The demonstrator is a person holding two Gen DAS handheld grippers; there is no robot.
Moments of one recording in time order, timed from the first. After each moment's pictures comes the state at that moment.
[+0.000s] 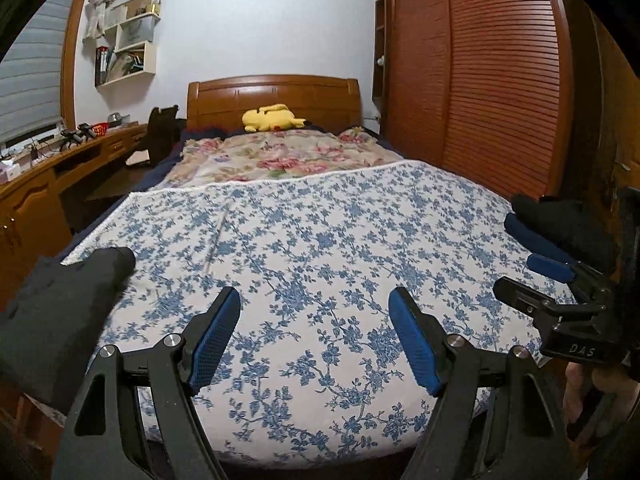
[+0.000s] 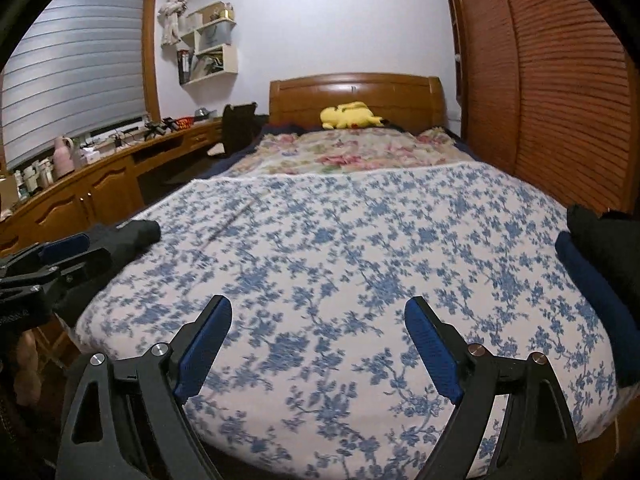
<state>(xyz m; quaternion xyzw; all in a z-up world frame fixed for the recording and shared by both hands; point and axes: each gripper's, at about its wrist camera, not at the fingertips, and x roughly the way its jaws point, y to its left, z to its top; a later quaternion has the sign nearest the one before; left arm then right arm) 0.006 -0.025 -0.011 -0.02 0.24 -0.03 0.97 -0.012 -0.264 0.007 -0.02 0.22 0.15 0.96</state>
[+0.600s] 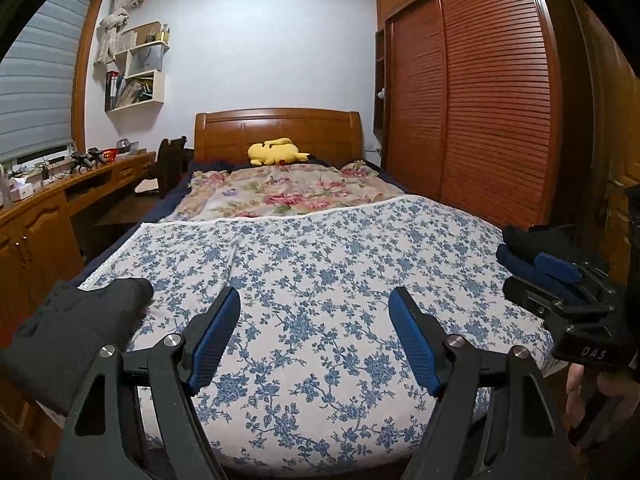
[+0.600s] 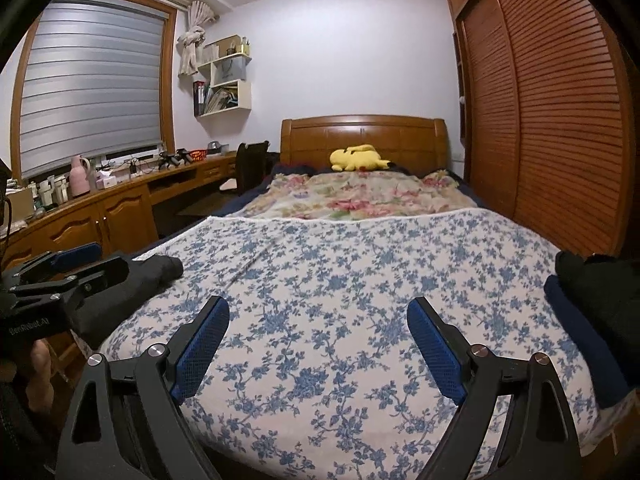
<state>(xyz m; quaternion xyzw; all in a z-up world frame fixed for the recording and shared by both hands) -0.028 -0.018 0.031 -0.02 0.19 -0.03 0.98 -0.058 -0.263 0.032 -0.02 0.16 0.15 0.98</state>
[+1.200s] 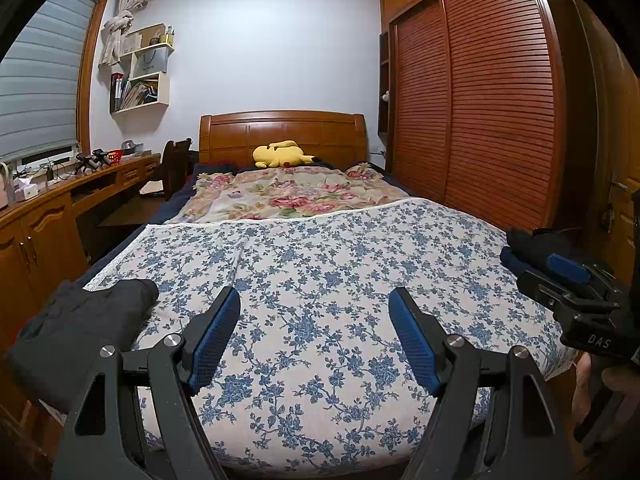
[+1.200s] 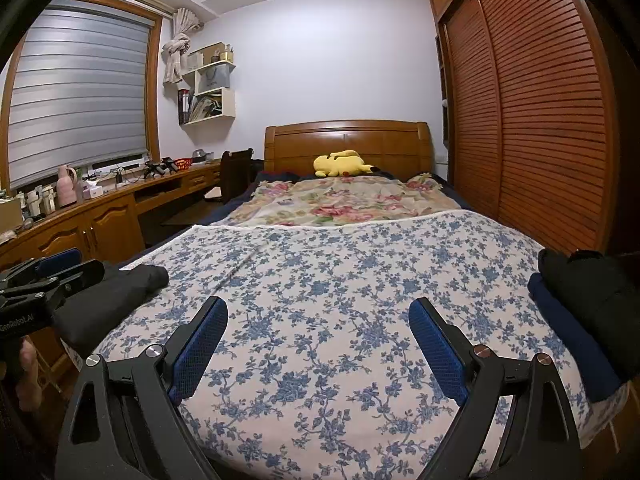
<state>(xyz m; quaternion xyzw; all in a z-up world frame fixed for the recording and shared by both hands) -0.030 -0.015 0.031 -0.02 0.19 -0.02 0.98 -0.061 -0.269 0.028 -0.01 0.15 0.14 0.98</state>
